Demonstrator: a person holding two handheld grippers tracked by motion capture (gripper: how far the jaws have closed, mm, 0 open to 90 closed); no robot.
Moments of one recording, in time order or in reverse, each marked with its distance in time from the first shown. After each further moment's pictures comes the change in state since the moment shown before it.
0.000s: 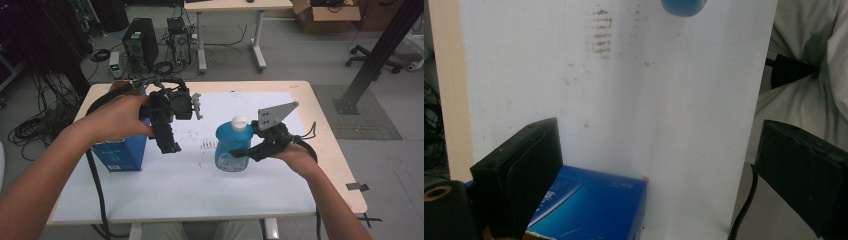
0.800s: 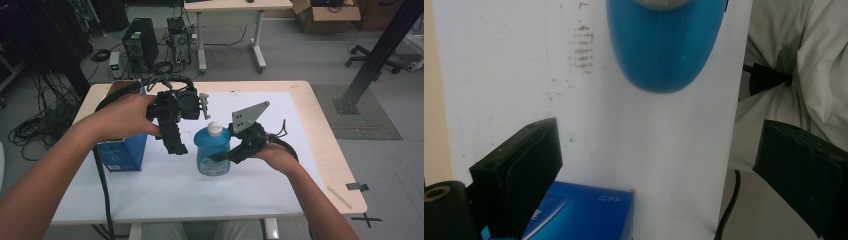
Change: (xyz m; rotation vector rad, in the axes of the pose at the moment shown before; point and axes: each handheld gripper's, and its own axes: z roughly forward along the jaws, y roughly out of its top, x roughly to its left) left arm 0.000 0.012 -0.001 -0.022 -0.068 0.013; right arm -0.001 0.020 0.047 0.037 0.095 -0.045
